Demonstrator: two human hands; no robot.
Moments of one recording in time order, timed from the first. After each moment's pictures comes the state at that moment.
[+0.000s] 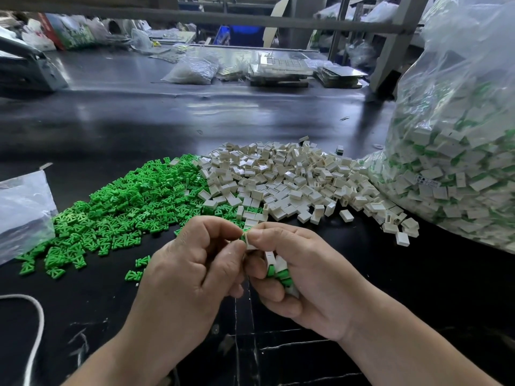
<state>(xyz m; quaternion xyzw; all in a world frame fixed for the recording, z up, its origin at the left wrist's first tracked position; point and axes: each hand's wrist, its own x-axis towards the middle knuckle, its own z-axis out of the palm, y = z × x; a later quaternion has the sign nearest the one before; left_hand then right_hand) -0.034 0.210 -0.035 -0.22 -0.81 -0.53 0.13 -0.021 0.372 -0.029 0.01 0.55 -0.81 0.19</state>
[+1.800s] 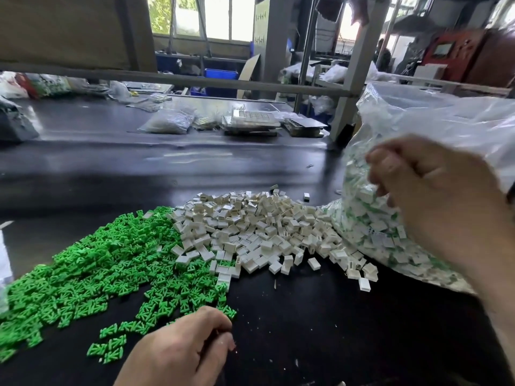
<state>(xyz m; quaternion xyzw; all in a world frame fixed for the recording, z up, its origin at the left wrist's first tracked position) -0.044 0.206 -0.050 -0.33 -0.88 -0.32 0.08 -0.014 0.490 0.088 0.05 0.89 -0.25 -0.39</state>
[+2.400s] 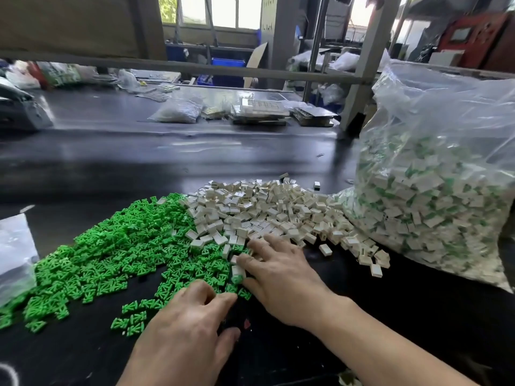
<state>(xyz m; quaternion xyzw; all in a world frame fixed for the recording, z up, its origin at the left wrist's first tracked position) -0.048 0.205 -0.056 -0.30 -0.94 -0.14 0.06 -0.073 0.399 -0.066 -0.10 0.99 -0.05 -0.02</state>
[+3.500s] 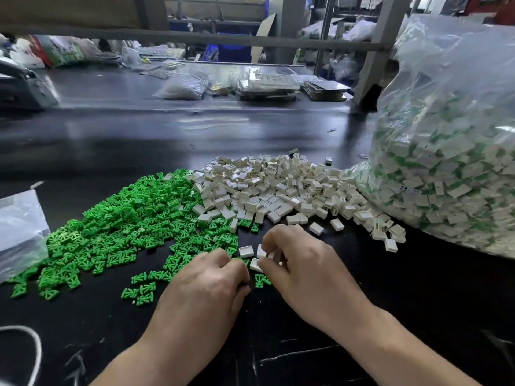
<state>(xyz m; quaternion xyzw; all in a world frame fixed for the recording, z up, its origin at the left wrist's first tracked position) -0.058 0.211 -0.069 -0.33 -0.92 -0.17 0.10 -0.024 0.389 -0.055 -0.06 0.94 -0.28 -0.16</state>
